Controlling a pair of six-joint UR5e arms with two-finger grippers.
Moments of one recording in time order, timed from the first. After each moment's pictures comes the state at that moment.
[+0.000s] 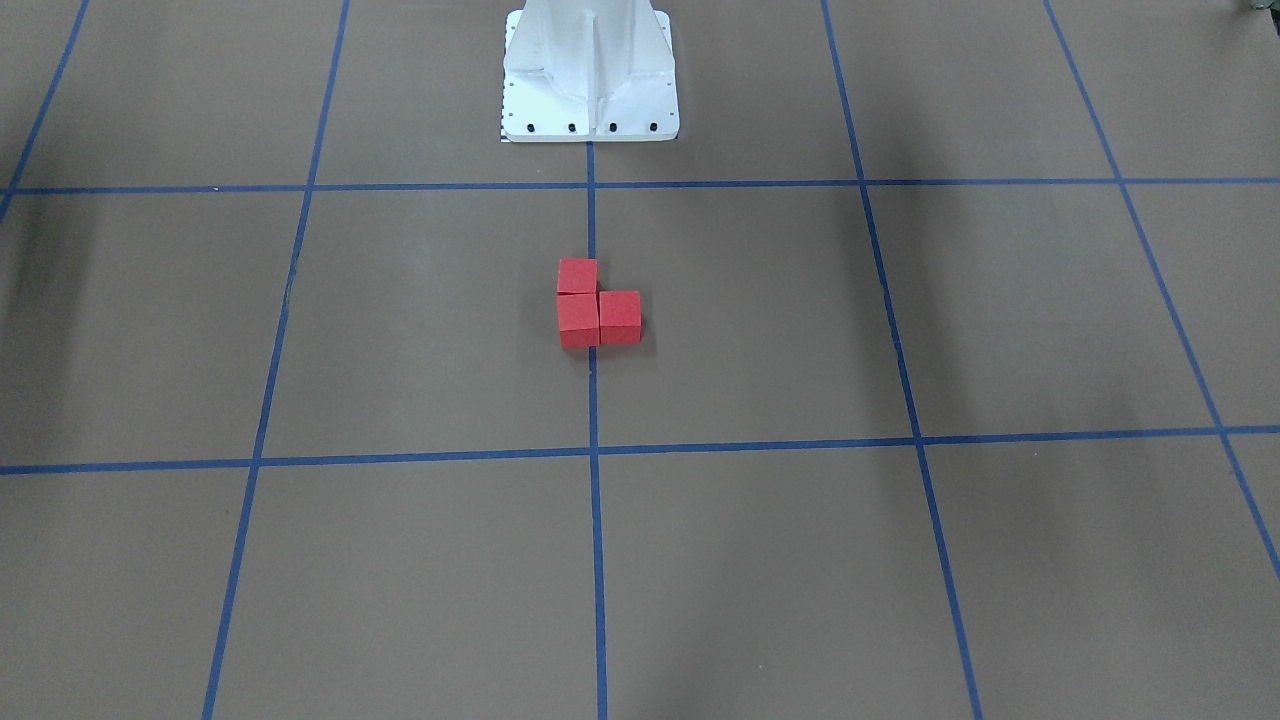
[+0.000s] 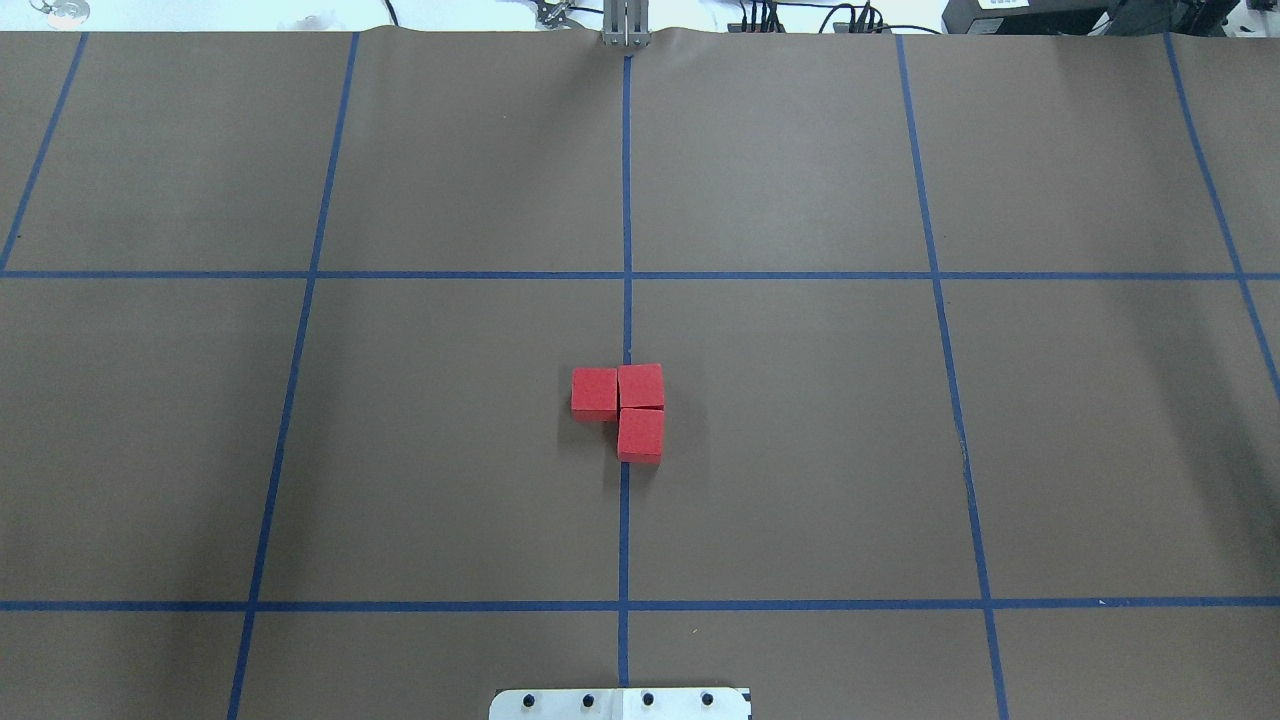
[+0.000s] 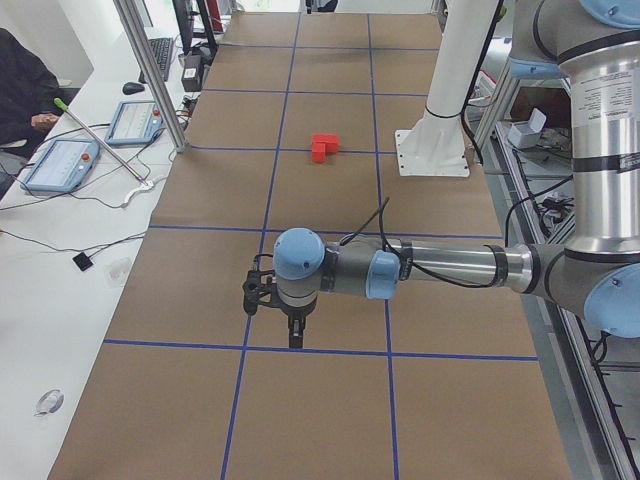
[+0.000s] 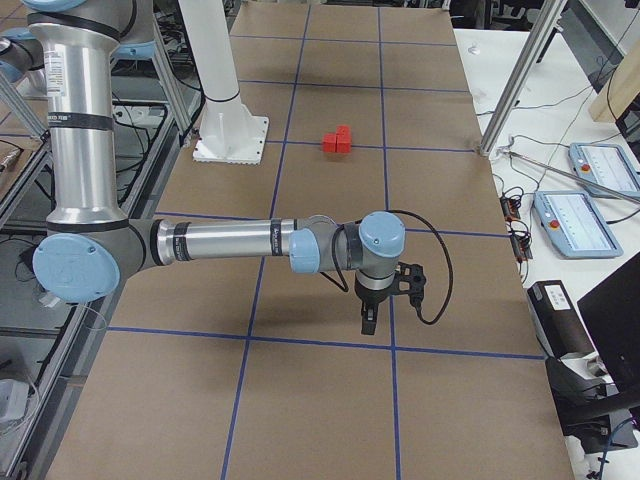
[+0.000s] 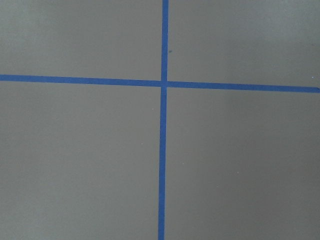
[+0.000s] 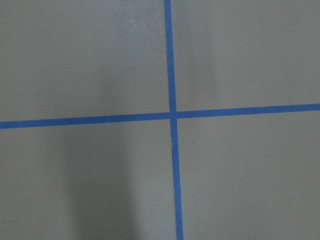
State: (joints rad) left arm -1.59 -1.38 -1.82 -1.63 -2.39 -0.09; right arm 1.50 -1.57 1.65 -1.54 2.31 0.20
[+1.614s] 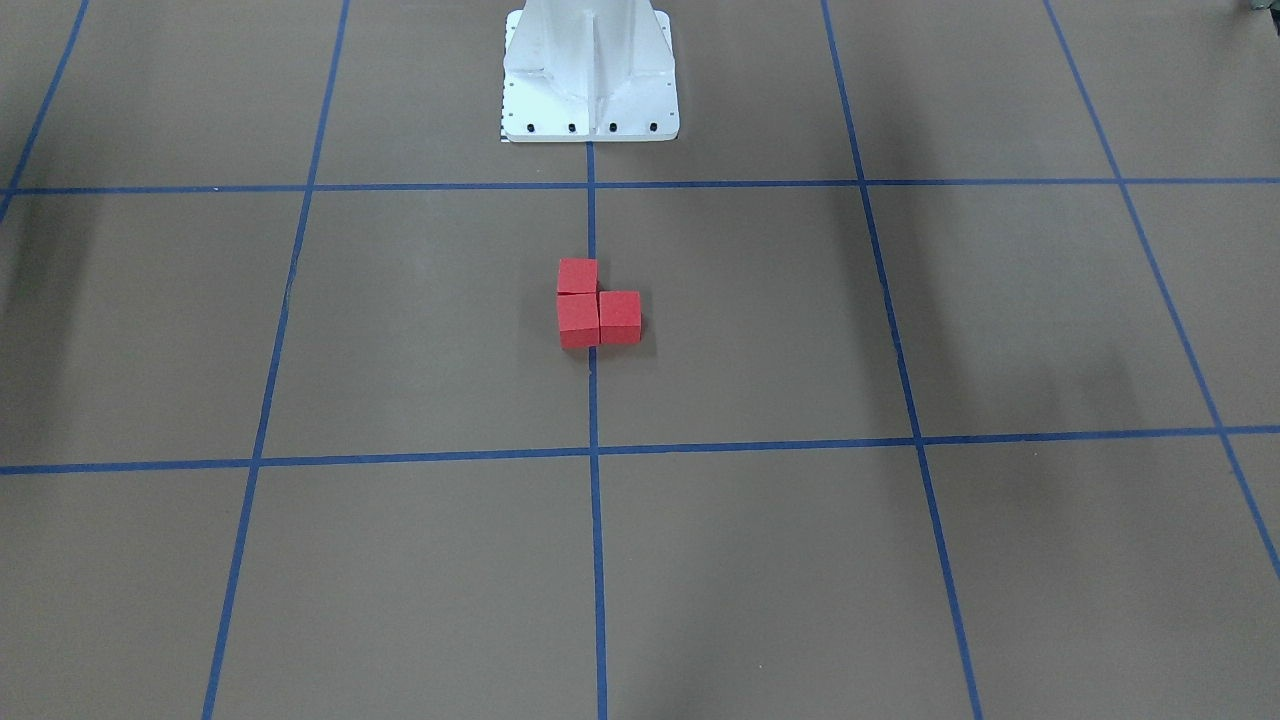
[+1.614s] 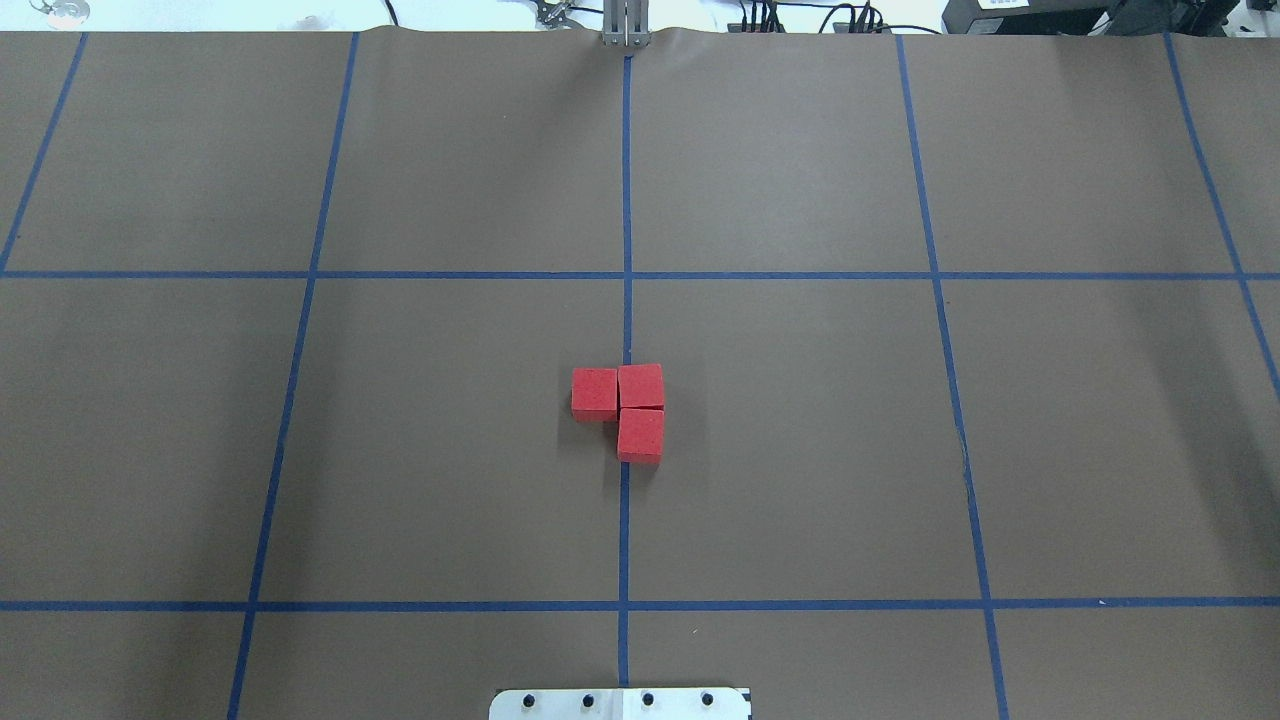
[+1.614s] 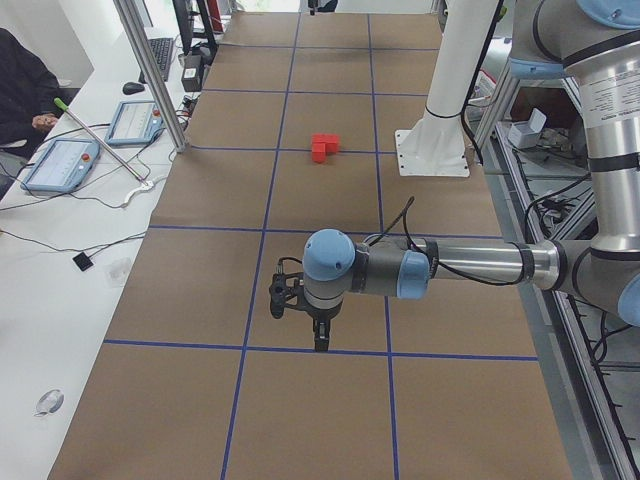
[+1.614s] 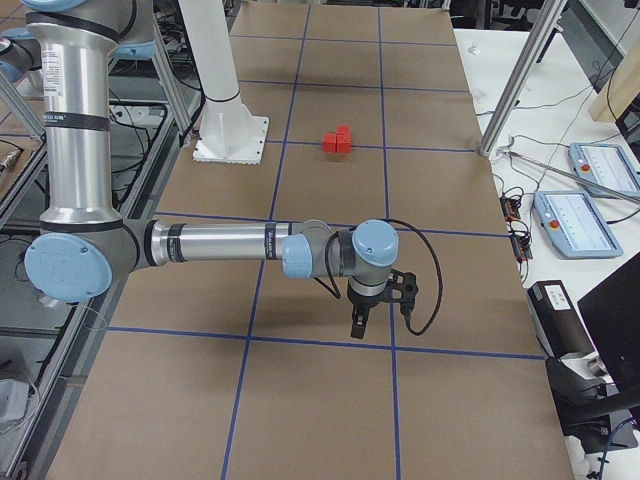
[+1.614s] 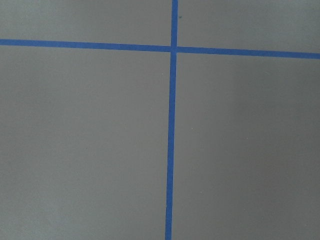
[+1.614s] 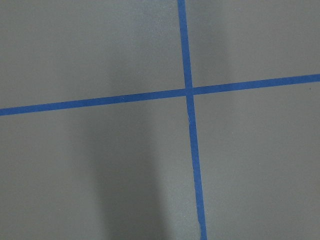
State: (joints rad) left arm -1.58 -1.31 -1.86 -1.64 -2.41 -0.09; right arm 1.50 -1.60 1.66 -1.55 2.32 0.24
